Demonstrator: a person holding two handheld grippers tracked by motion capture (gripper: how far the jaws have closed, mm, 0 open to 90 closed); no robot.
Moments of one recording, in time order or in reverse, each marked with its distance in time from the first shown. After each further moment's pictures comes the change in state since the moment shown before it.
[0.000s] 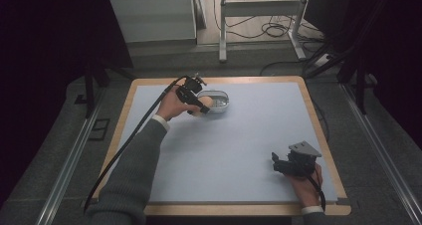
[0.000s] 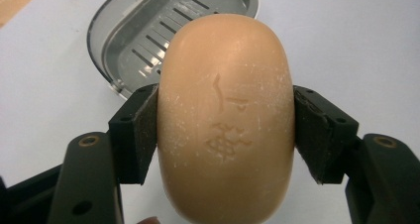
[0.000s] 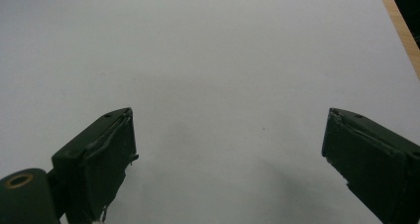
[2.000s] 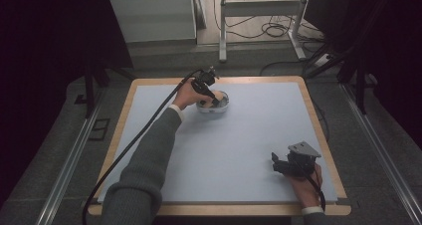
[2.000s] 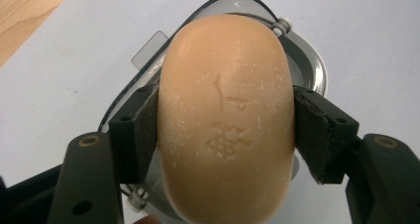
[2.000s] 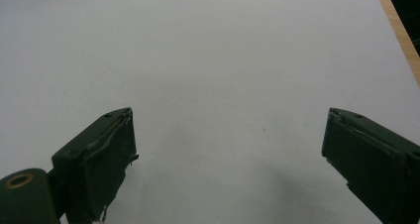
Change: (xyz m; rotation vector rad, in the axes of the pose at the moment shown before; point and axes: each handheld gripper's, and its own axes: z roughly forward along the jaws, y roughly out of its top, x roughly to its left) left arm 0.029 0.049 0.057 0.049 -0.028 0.016; right arm 0.002 0.000 0.000 -0.003 -0.007 -0.013
